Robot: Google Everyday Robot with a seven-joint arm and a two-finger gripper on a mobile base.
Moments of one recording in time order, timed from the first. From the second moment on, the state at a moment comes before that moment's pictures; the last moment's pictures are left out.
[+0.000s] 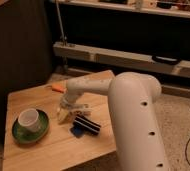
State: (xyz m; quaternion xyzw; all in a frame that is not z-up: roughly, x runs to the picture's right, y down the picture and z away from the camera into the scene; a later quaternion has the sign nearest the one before) arm -0.210 0.127 0.898 -0.33 -0.27 0.07 0.90
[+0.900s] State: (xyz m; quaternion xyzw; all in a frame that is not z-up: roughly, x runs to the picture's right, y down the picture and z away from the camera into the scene) arm -0.215 0.129 0.895 -0.34 -0.26 0.06 0.90
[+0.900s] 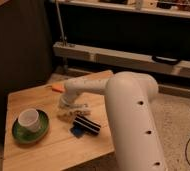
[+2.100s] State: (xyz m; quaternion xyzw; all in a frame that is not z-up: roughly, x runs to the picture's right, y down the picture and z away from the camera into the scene) arm -0.171 0.036 0.755 -0.10 -0.42 0.15 0.89
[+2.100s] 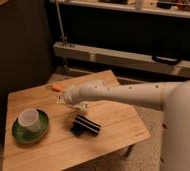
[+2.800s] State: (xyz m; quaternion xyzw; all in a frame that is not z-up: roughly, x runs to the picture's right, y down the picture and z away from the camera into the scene) arm -0.088 0.034 0.732 0.04 -0.51 0.27 0.82
